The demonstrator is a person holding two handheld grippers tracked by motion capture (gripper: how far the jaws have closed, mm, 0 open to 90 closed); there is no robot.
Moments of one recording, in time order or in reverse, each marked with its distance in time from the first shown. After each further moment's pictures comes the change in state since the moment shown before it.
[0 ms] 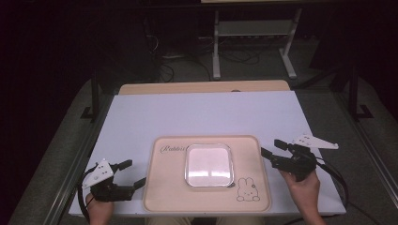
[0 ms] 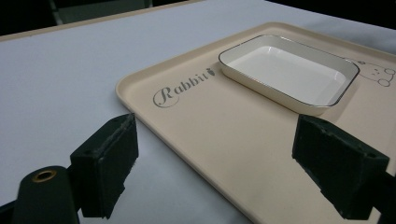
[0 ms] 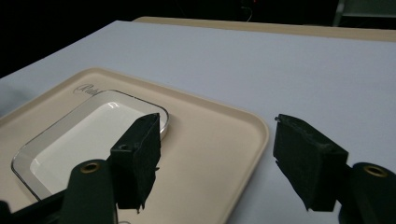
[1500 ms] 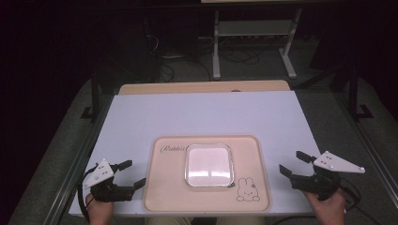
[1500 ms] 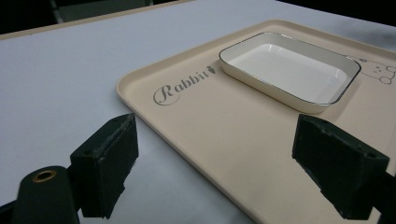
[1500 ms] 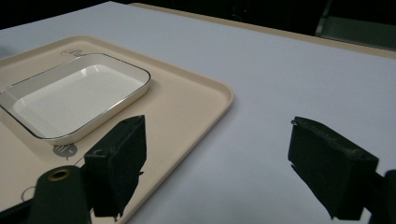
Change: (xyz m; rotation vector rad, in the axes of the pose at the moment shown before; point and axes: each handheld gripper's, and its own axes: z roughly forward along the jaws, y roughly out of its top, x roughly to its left) left arm -0.001 0.000 0.000 0.008 0.003 0.001; right arm -0.014 -0.037 -0.050 -0.023 -0.052 -0.139
